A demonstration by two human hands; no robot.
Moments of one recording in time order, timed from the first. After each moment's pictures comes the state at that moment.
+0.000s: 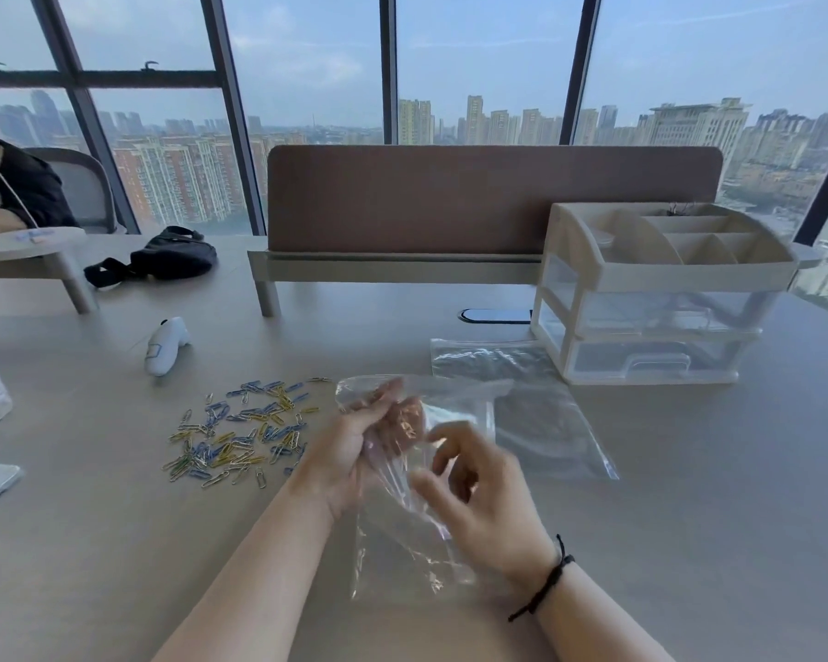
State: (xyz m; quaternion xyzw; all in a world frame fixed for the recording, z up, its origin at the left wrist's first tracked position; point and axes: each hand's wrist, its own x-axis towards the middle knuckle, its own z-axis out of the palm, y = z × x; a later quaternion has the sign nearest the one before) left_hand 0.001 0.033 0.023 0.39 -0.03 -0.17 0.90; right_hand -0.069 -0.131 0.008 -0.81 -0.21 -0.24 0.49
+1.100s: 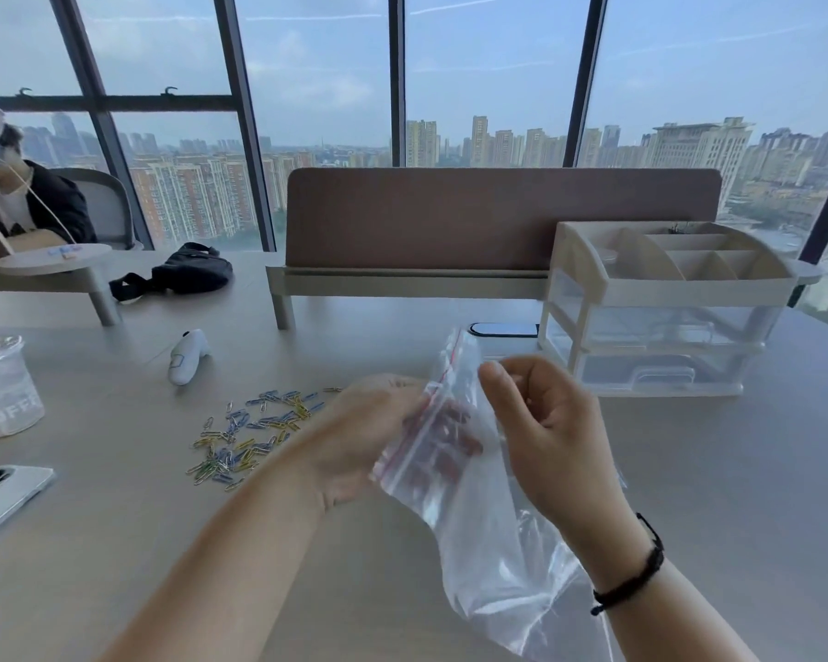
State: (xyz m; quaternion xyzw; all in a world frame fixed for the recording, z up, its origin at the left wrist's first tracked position) left_hand -0.068 0.036 0.124 0.62 -0.16 -0.24 0.73; right_hand -0.104 -0.132 0.108 -0.75 -0.10 -0.27 0.59
